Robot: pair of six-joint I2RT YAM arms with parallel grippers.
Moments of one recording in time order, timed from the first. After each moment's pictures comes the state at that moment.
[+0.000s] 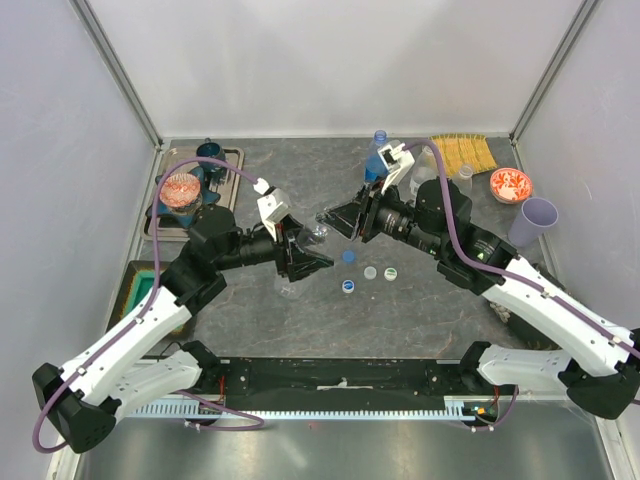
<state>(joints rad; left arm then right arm) -0.67 0.92 0.88 -0.03 0.62 -0.23 0.88 1.12 1.27 -0.23 -0.11 0.57</state>
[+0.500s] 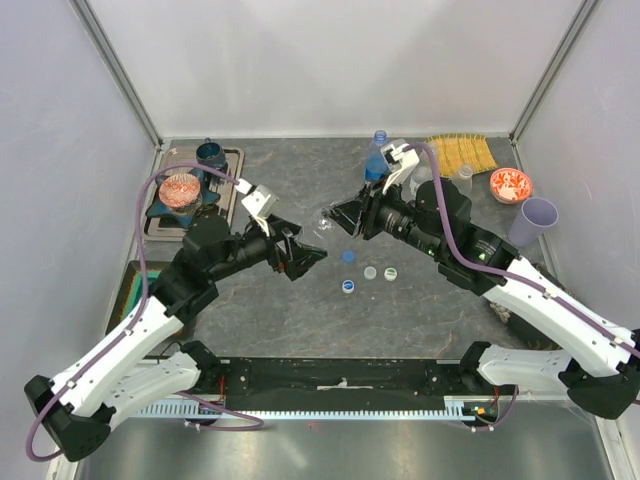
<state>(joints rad) -0.69 0.86 0.87 -0.13 0.35 -0.28 0.88 1.12 1.26 -0.25 -0.02 0.51</state>
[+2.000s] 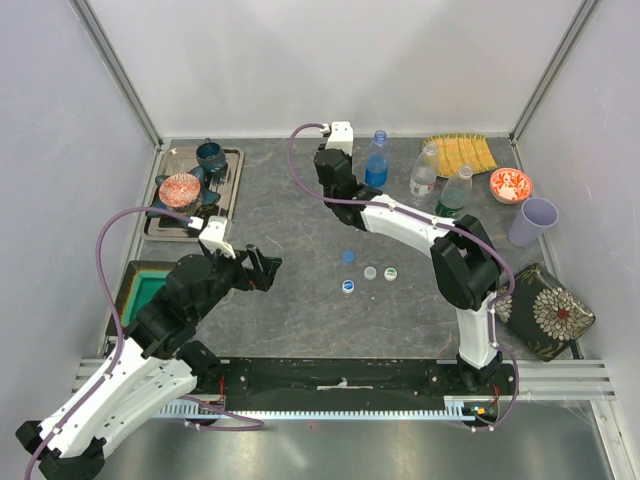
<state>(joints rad) -0.68 0.52 0.65 -0.42 -0.18 -0.40 0.74 1.99 1.56 0.17 0.71 0.22</state>
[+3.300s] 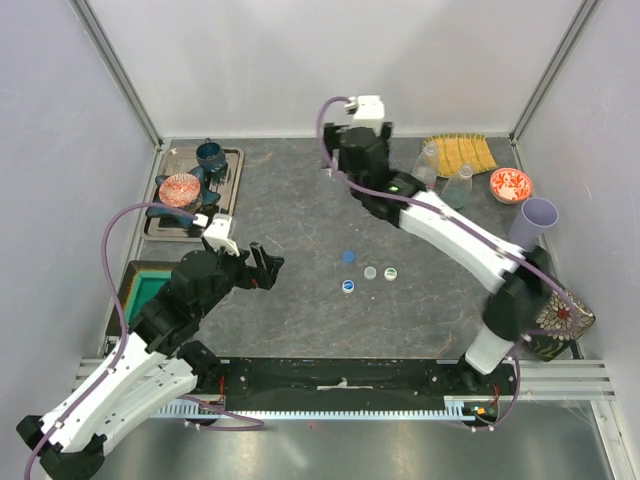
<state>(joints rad) -0.68 0.56 0.66 -0.42 -0.18 -0.40 0.74 1.77 1.64 -0.17 0.66 0.24</state>
